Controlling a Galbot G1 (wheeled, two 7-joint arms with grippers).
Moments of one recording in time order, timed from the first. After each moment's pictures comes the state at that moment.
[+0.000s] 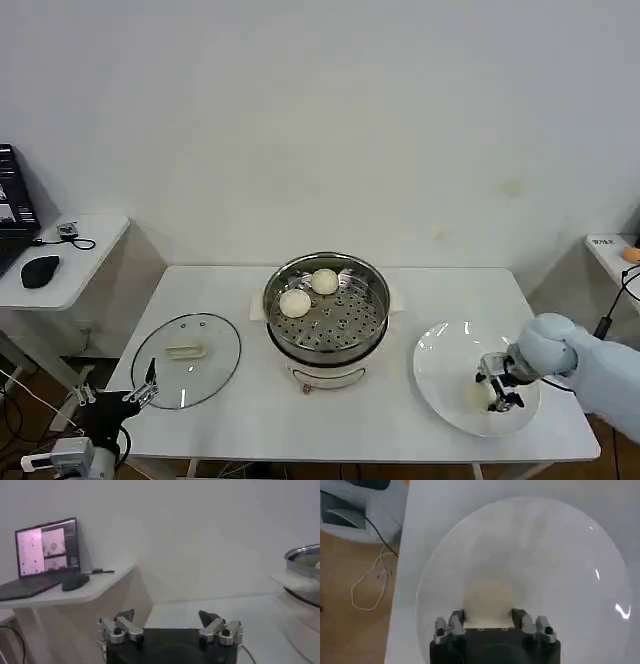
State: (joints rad) left arm 1.70 -1.30 -0.81 -2.15 -0.22 0.19 -0.08; right arm -0.32 0.44 -0.62 1.59 -0.23 -0.25 -1.09
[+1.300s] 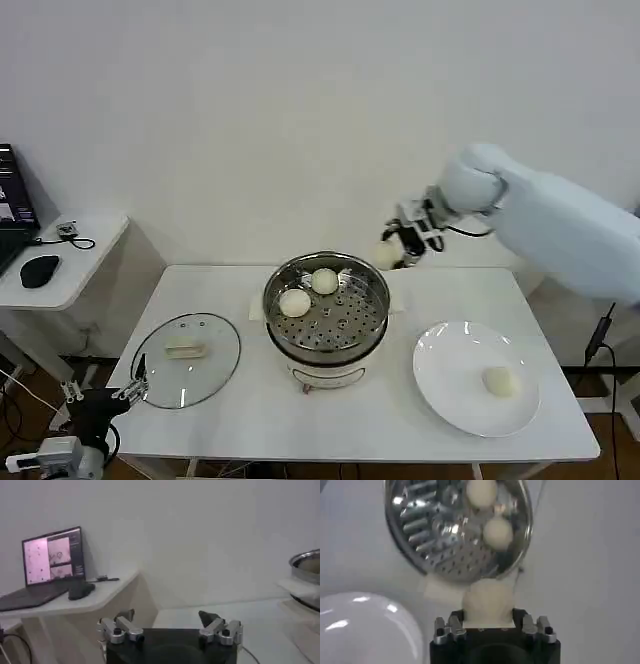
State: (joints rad) left arm 1.72 -1.29 -0.86 -2.19 -0.22 0.21 -0.08; right arm 0.43 0.92 -0.90 1.40 -0.02 -0.23 -1.16
